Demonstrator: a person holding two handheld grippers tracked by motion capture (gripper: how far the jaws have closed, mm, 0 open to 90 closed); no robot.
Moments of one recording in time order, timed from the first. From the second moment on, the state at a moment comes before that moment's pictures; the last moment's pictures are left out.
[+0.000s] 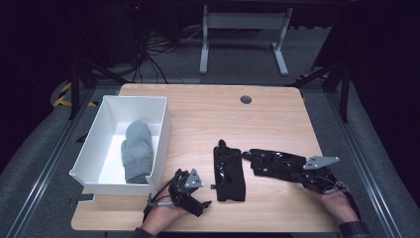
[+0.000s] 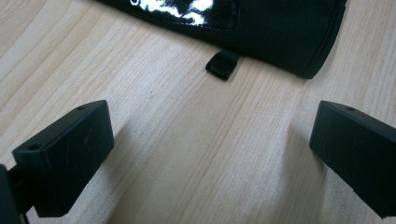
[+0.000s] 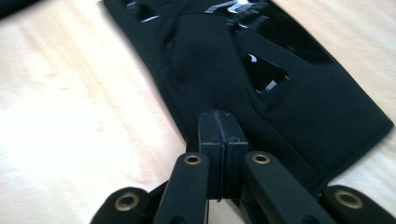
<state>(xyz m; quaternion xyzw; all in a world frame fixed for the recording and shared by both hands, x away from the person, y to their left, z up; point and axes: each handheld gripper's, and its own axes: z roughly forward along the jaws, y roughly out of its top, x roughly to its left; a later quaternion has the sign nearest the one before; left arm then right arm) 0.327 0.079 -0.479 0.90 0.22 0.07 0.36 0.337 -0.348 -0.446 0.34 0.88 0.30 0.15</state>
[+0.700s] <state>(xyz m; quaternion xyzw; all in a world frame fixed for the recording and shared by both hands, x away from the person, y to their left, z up) 0.328 0.078 -0.479 0.90 0.22 0.08 0.36 0.325 -0.280 -0.450 0.26 0.91 0.33 0.09</state>
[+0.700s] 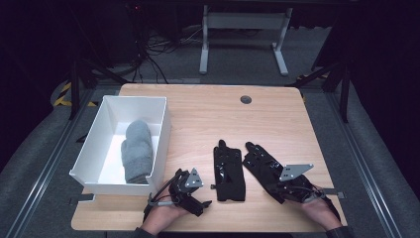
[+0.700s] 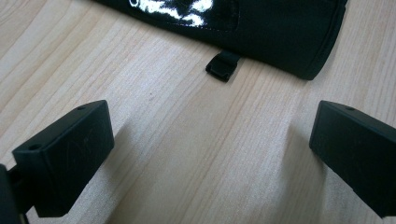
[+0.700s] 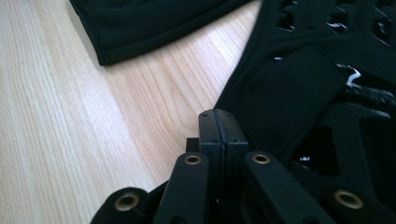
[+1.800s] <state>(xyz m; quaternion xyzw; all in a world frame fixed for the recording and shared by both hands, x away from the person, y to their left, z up) 0.334 0.072 -0.465 0.89 0.25 0.08 0.37 0.349 -0.262 -0.435 0.25 0.89 0.37 0.11</state>
